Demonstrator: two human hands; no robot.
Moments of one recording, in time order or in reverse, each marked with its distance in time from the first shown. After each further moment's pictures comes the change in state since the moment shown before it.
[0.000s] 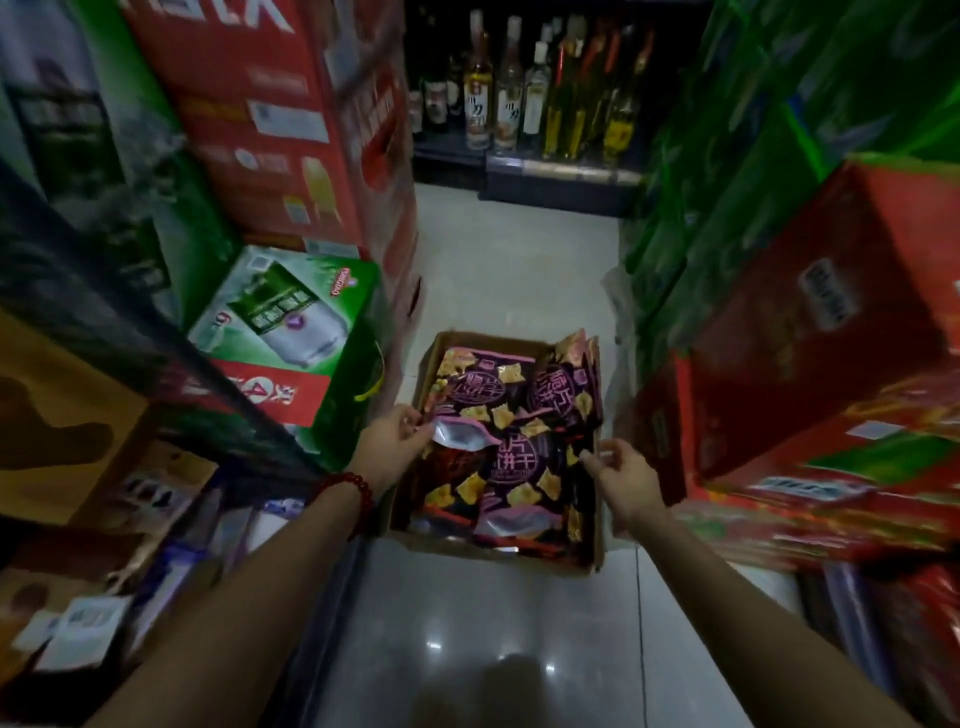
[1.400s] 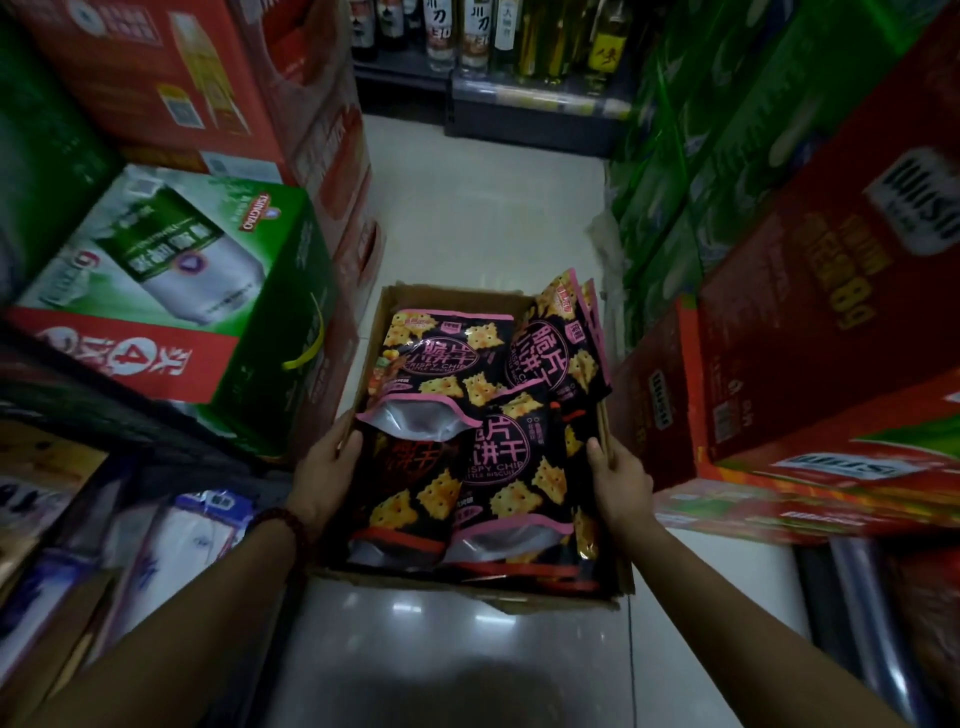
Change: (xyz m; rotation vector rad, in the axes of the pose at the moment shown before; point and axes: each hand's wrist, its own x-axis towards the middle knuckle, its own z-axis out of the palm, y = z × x) left_hand 0.047 -0.105 0.061 -0.243 0.036 -0.012; right_hand 0.057 0.085 0.035 -0.016 0.122 -0.059
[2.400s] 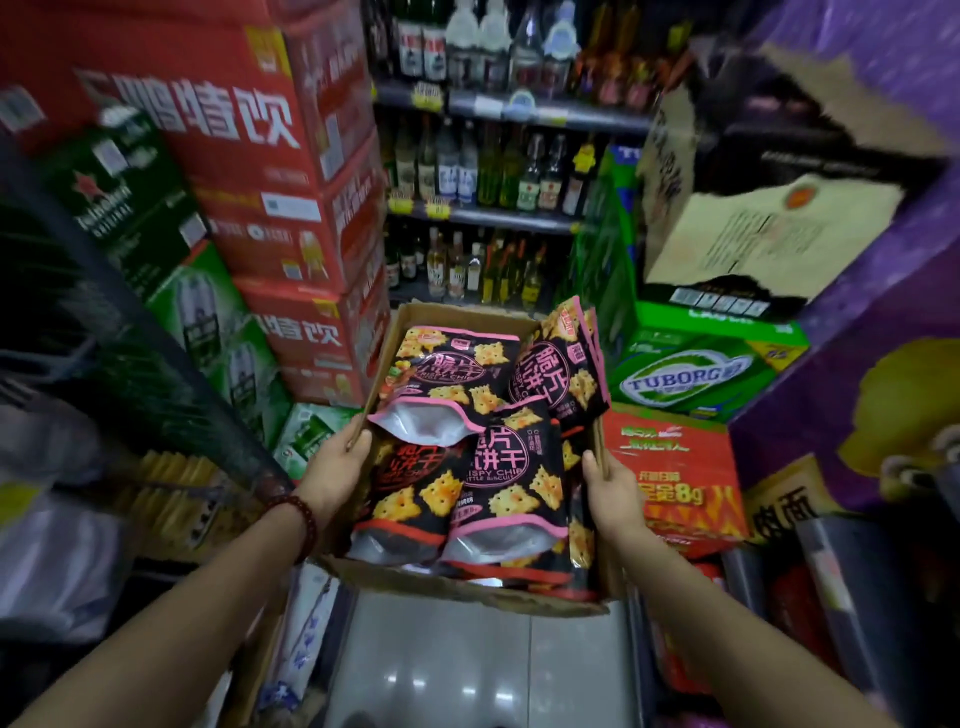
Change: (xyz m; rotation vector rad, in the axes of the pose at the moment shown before) left_hand -0.274 0.480 -0.212 -0.010 -0.053 0.072; right_hand -0.273 -0.368 -0.382 0.071 0.073 -0.018
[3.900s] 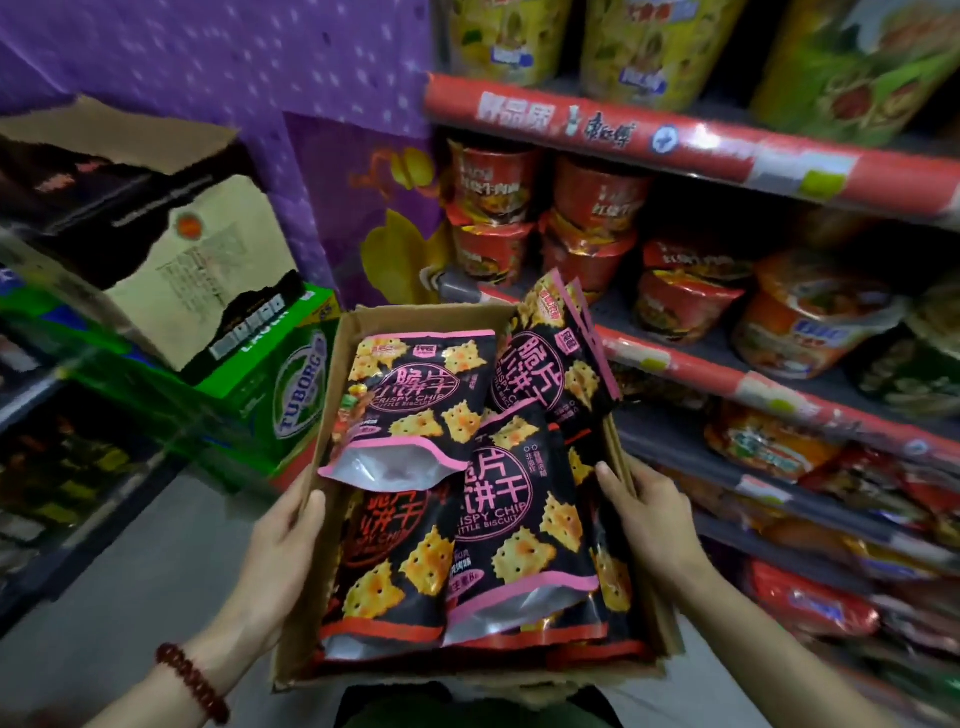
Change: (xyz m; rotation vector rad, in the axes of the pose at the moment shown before) left_hand -0.053 0.193 0.152 0.143 -0.982 0.417; right_hand -0.268 0.046 -0.119 0.259 0.918 0.436
